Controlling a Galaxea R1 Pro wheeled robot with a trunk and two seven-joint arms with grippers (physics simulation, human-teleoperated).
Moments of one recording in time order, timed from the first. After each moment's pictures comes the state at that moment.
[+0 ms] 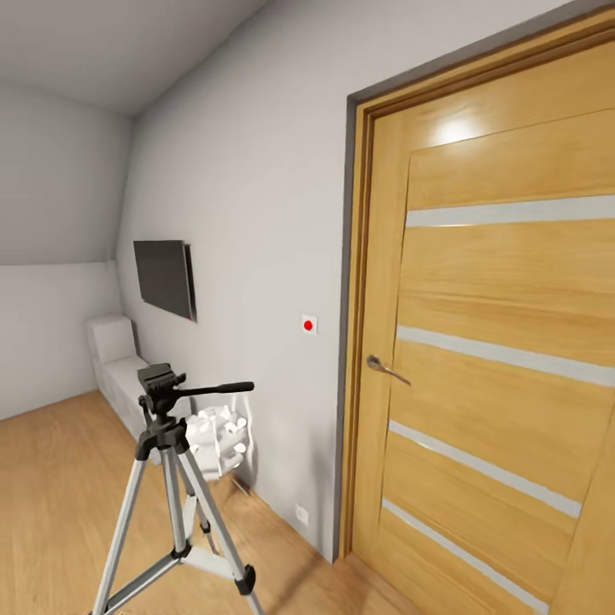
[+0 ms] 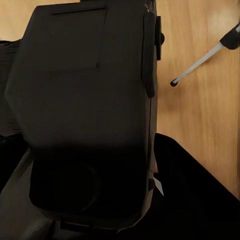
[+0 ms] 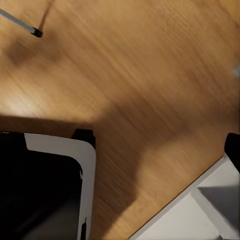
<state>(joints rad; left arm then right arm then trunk) -0.23 -0.02 -0.28 0.00 0.99 0.06 -0.01 -0.32 -0.24 -0.08 0.03 0.21 0.09 0.26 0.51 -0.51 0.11</state>
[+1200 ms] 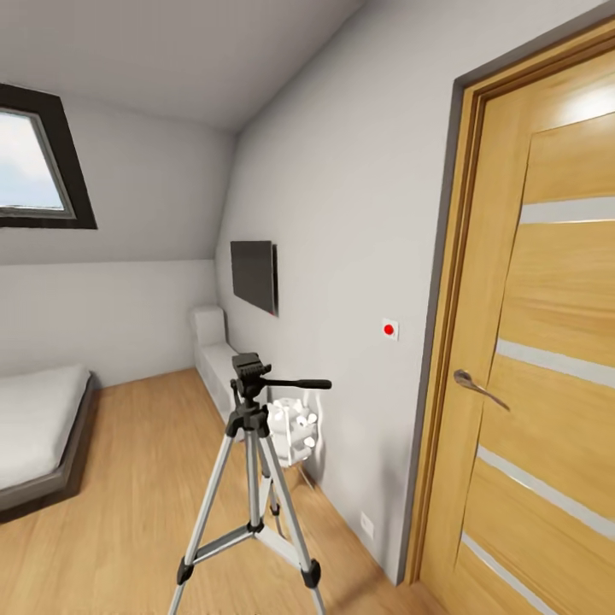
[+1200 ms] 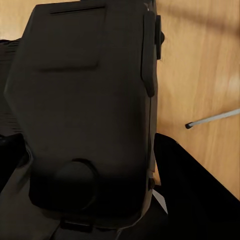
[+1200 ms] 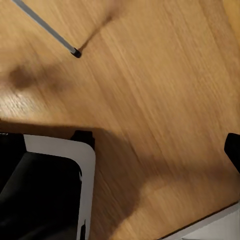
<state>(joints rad) -0.23 -0.02 -0.28 0.00 0.99 0.00 -0.01 -0.32 -0.24 -0.08 0.03 0.21 0.08 0.26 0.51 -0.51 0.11</state>
